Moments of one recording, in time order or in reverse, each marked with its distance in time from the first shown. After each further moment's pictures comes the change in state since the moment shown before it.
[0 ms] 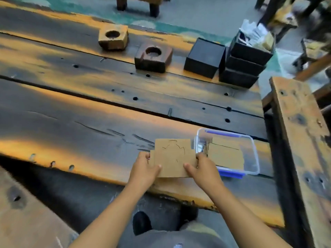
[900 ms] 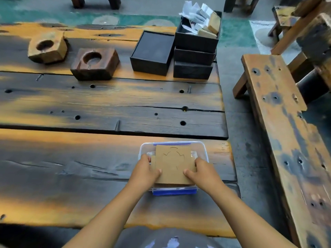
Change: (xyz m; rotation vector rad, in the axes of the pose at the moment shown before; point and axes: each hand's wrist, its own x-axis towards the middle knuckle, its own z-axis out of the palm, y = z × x) left_hand 0.053 0.139 0.195 0.307 -0.188 0.048; right_hand 0.103 0.182 -0.120 0.010 -0.163 0.193
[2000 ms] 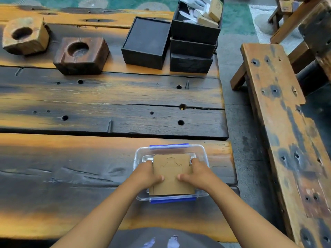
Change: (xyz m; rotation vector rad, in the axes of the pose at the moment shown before) left_hand 0.056 -0.004 0.007 0.177 -0.349 -0.044; right_hand 0.038 -0.005 -0.001 0.033 -0.231 0.121
